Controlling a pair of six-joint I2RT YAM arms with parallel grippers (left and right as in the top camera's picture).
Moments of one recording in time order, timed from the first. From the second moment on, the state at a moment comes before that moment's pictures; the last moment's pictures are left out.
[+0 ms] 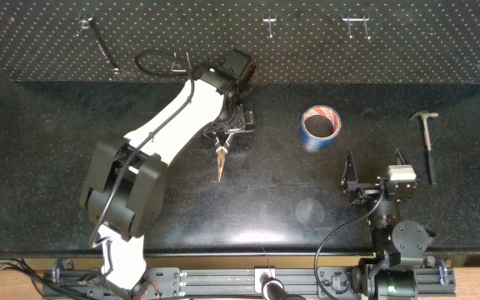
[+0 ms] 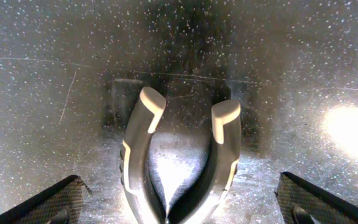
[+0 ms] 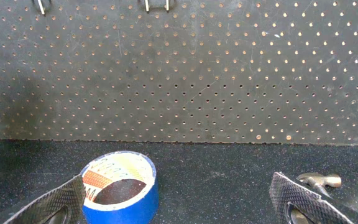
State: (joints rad) left arm -0.50 2.06 1.56 -1.01 -0.02 -0.63; right arm -0.06 0.01 0.01 -0.06 -0.11 0.00
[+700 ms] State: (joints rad) left arm -0.49 2.06 1.51 -0.97 0.00 -0.63; right arm -0.06 0.01 0.01 -0.06 -0.11 0.00
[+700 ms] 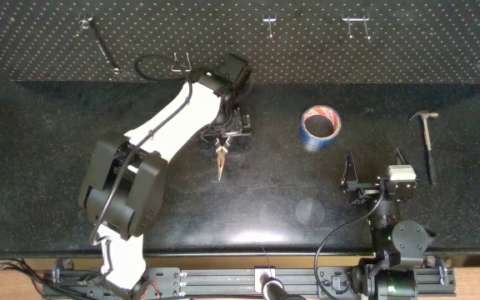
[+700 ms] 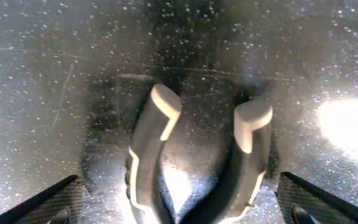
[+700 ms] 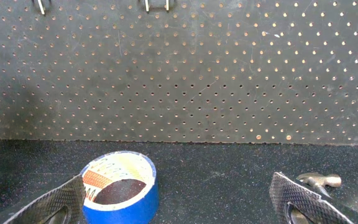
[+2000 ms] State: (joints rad) left arm -0.47 2.01 1.49 -0.98 0.01 -0.57; right arm -0.06 0.01 0.01 -0.06 -0.11 0.00
